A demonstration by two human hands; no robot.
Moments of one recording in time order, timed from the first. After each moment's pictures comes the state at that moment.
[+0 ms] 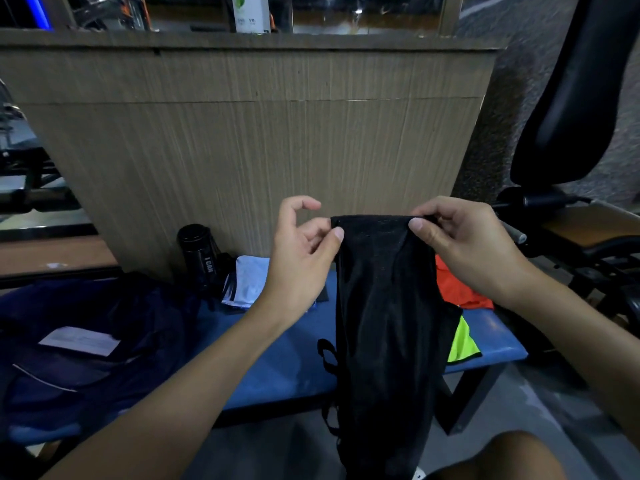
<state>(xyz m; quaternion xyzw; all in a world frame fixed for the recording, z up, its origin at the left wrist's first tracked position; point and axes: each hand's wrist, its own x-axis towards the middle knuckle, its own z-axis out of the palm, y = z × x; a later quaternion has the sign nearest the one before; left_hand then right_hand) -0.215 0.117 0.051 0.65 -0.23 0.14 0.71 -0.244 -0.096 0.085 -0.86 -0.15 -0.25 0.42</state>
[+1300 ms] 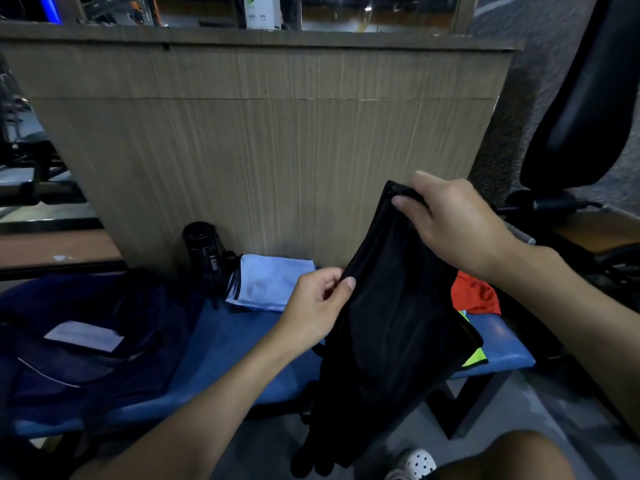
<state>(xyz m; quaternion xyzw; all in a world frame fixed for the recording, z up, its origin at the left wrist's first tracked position) -0.200 0.119 -0.012 0.73 -0.22 0.01 0.64 -0.219 -0.075 0.116 -0.92 -0.17 -0.30 0.18</state>
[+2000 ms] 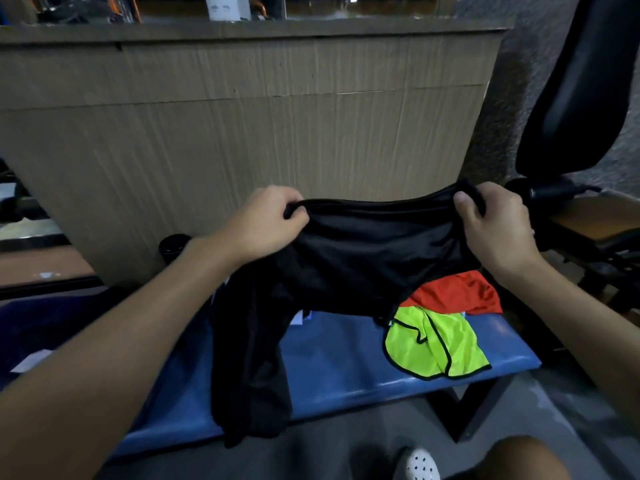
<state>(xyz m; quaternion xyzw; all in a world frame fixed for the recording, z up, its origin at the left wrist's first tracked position) -0.109 0.146 0.089 0.91 -0.25 0.16 0.29 -0.177 -0.154 0.068 -0.87 0.05 -0.38 0.32</state>
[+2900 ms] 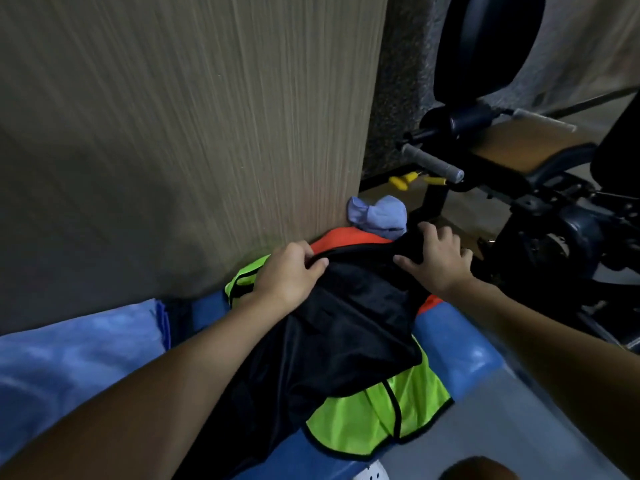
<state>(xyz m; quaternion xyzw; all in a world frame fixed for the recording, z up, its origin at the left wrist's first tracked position) 0.067 -0.113 -0.132 0.93 -0.21 -0.03 0.31 -0.026 -0.348 -0.150 -0.94 0.28 -0.10 0.17</state>
